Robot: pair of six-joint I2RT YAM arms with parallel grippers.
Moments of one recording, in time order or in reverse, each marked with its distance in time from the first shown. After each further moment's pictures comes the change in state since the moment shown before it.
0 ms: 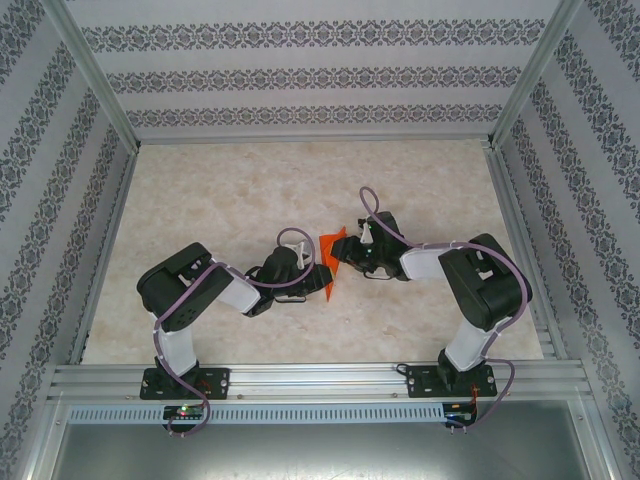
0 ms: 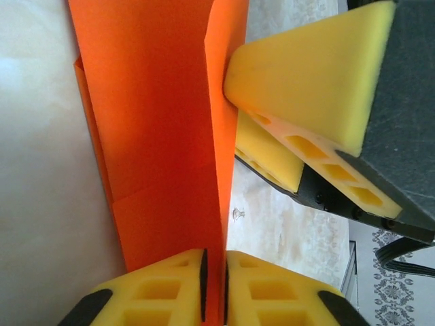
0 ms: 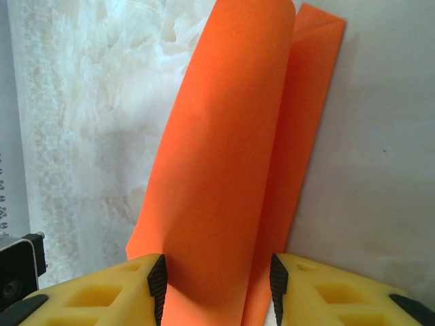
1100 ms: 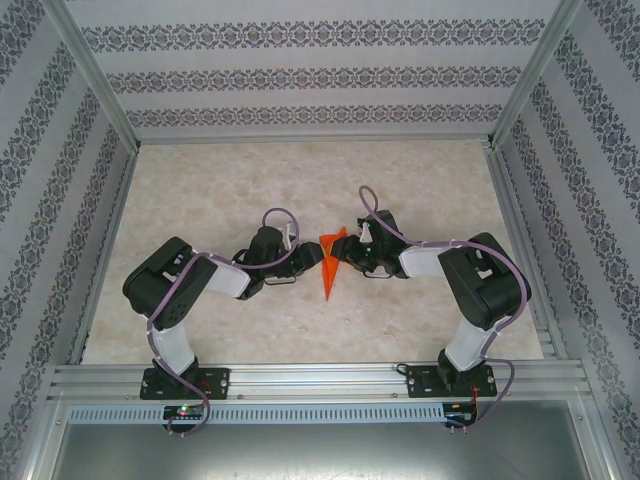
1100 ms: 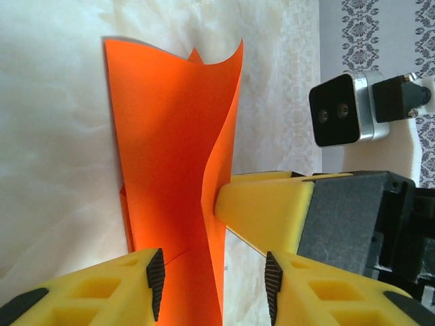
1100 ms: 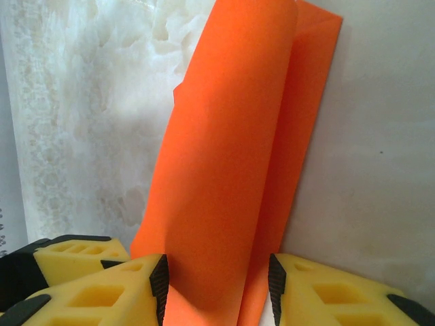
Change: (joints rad) left arm 0.157 -0.039 0.066 -0.092 0.115 0.000; right arm 0.000 0.007 0.023 -0.043 0.001 0.000
